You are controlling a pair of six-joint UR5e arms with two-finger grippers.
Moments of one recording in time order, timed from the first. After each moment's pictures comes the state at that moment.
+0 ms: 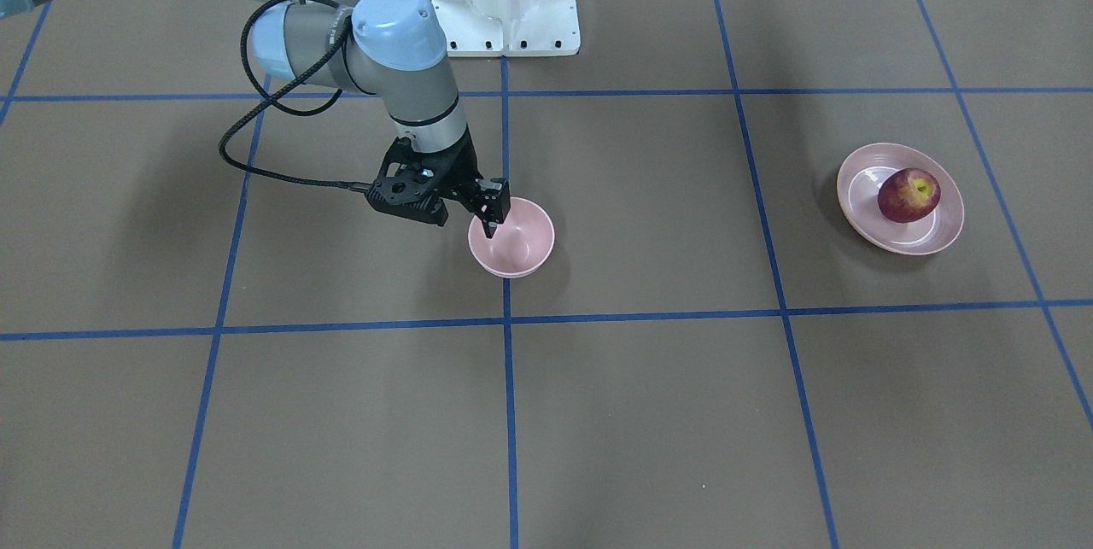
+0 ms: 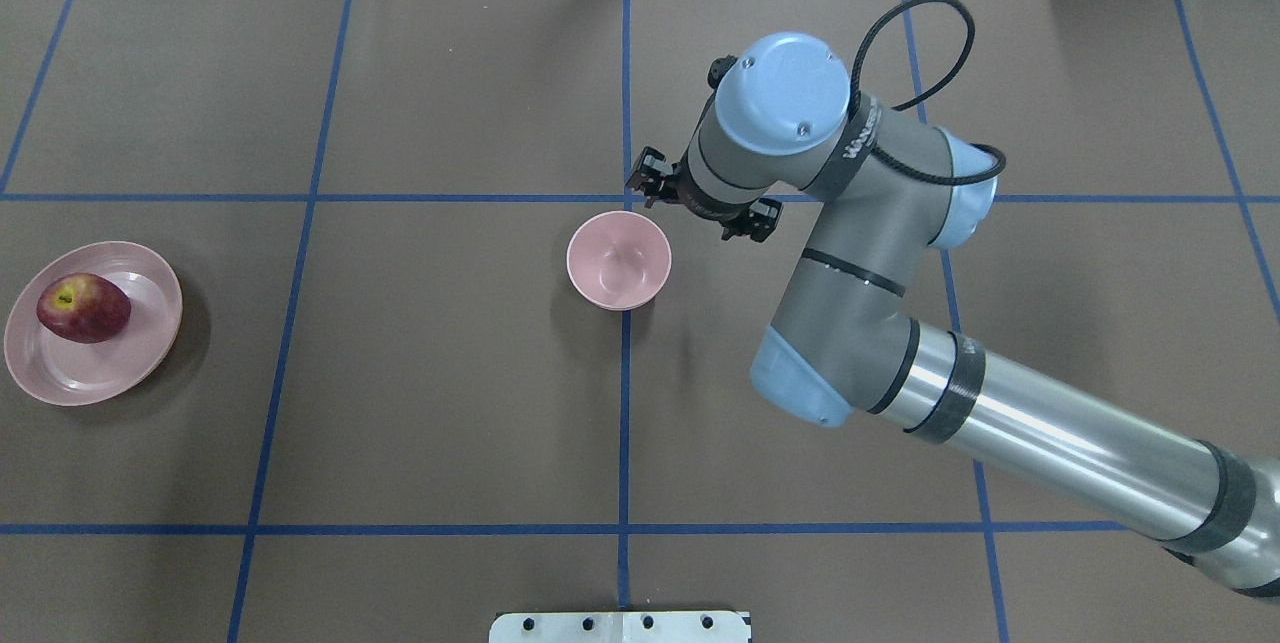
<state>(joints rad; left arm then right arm) -1.57 -1.41 -1.73 -1.79 -2.36 0.07 0.65 -0.86 1.64 -1.47 1.89 1.50</state>
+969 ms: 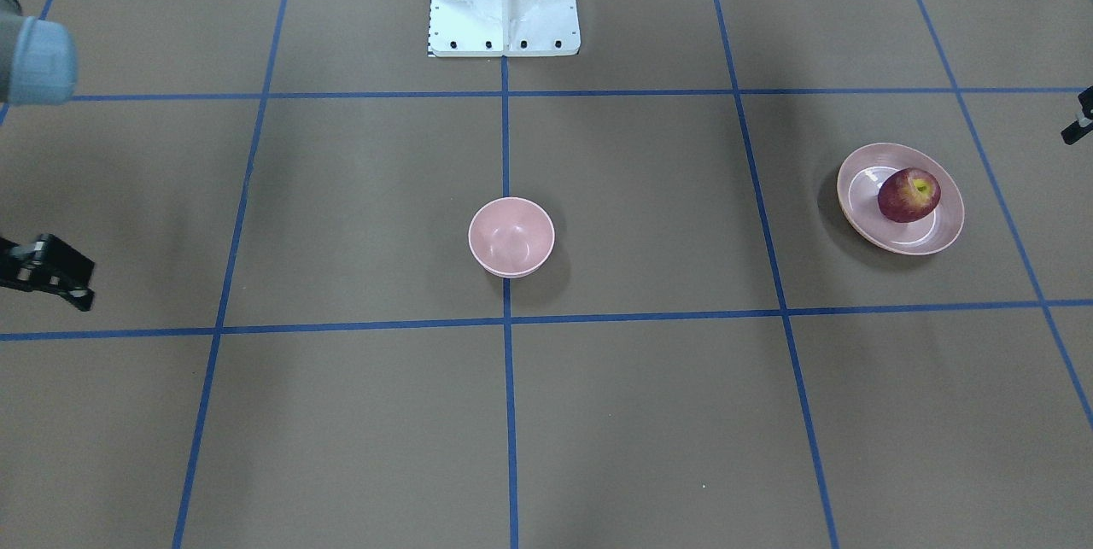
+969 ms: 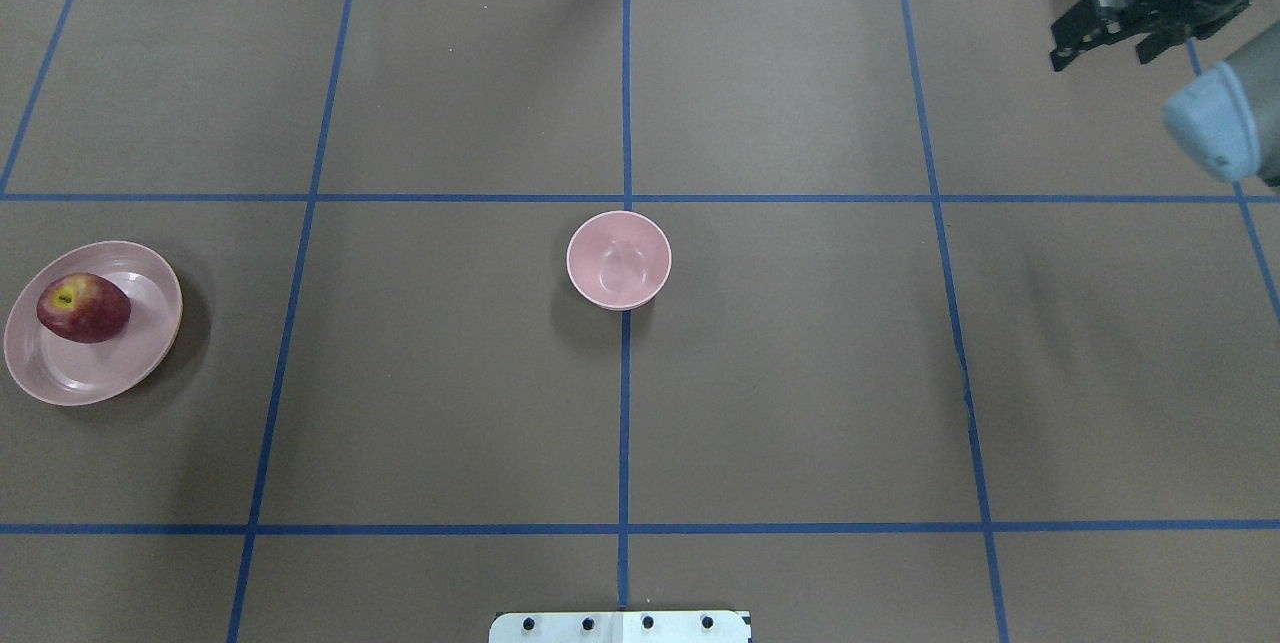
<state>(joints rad) -1.45 -1.46 -1.72 -1.94 -2.51 -0.11 1.26 -1.22 1.67 -1.56 2.24 0.39</state>
